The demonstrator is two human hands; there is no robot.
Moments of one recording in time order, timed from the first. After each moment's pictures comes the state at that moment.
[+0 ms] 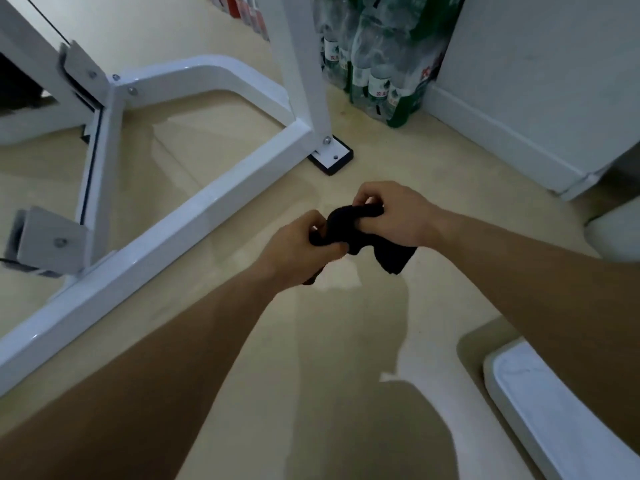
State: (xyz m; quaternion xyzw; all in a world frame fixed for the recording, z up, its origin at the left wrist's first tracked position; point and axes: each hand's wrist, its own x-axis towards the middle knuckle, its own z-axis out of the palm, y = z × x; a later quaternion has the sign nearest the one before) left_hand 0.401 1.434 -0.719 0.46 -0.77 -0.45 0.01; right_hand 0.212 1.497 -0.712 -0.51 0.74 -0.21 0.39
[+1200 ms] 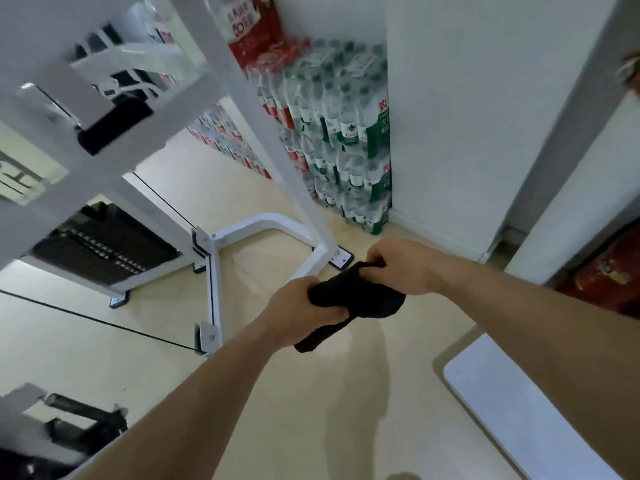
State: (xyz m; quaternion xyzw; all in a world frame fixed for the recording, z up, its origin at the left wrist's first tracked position) left_hand 0.428 1.540 -0.244 0.44 -0.81 -0.38 -0.08; right_hand 0.231 1.626 -0.257 -0.55 0.75 -0.15 0.34
